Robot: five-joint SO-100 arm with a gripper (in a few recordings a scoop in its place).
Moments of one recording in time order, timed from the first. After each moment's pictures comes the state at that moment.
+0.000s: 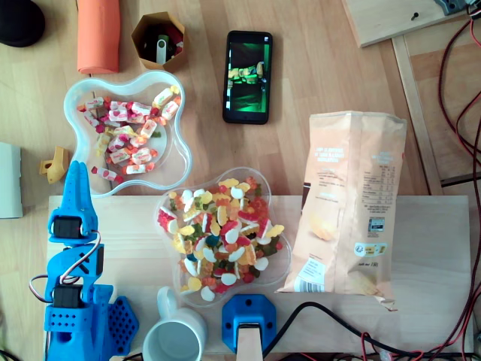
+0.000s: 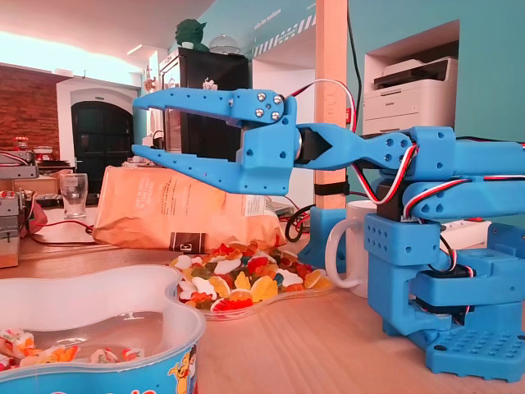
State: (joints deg) arm 3.8 179.0 178.2 -4.6 0.8
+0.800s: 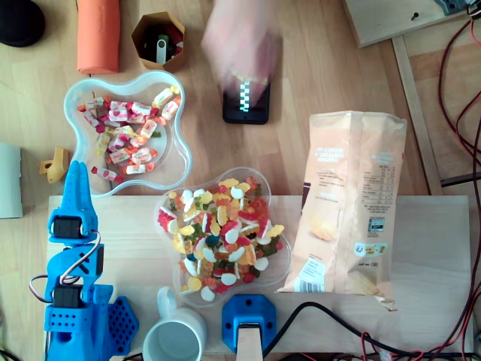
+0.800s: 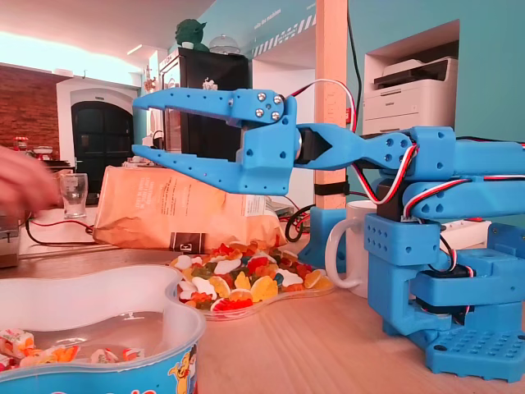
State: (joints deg) arm 3.8 179.0 178.2 -4.6 0.8
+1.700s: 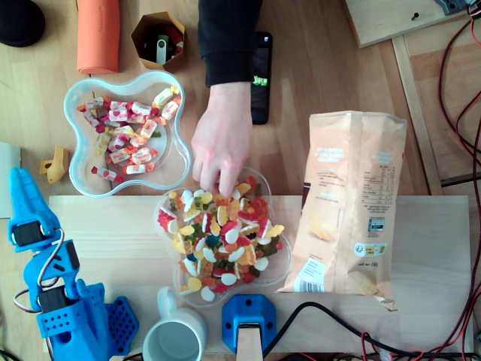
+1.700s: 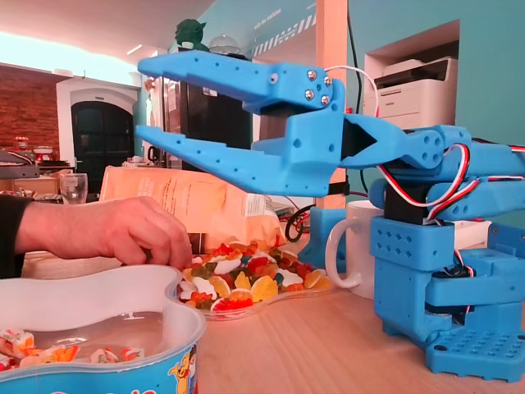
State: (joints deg) arm -16.4 179.7 176.7 -5.4 1.8
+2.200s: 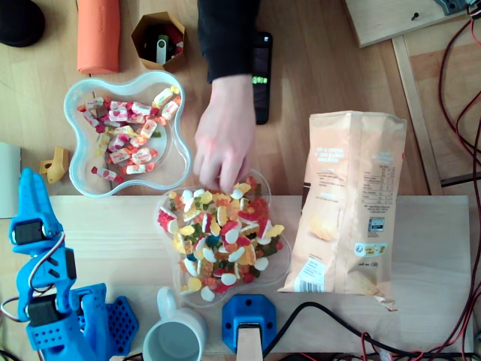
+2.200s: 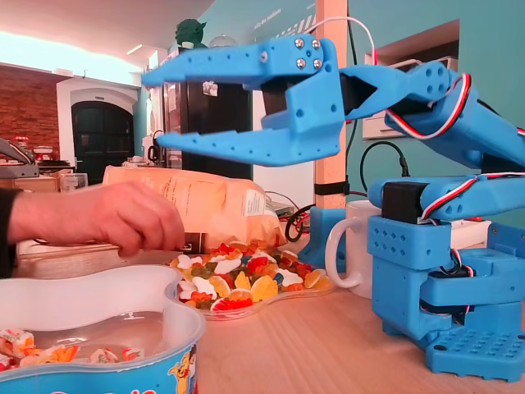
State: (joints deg) arm -11.1 178.4 155.4 31.9 1.8
